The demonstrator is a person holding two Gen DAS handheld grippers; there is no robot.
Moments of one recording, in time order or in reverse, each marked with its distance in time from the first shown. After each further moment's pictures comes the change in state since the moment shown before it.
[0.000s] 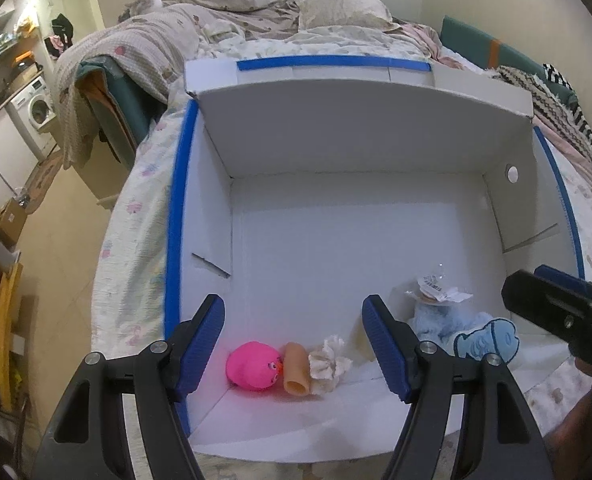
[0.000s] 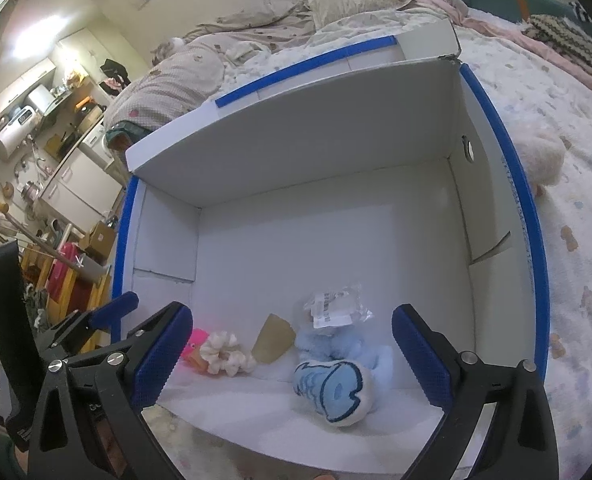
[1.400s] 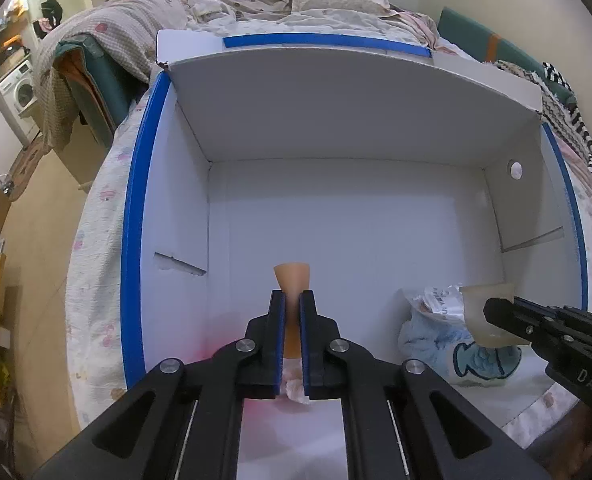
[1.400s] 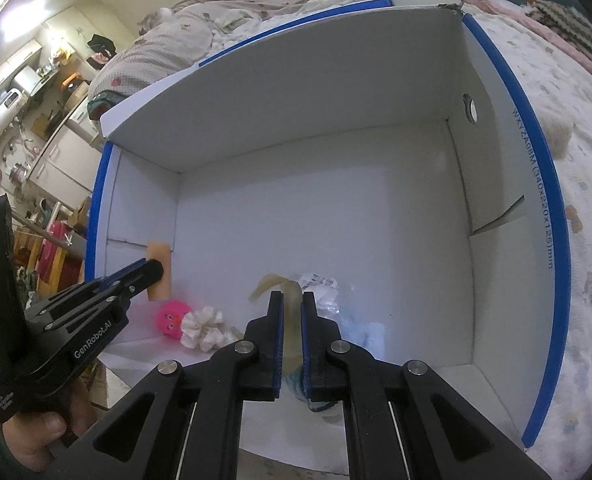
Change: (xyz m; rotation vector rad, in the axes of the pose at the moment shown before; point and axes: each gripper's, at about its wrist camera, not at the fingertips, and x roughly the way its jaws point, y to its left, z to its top) left arm 0.029 -0.002 0.006 -0.013 0.069 -0.062; right arm 0.022 -0.008 -0.003 -0.005 0.126 -0.038
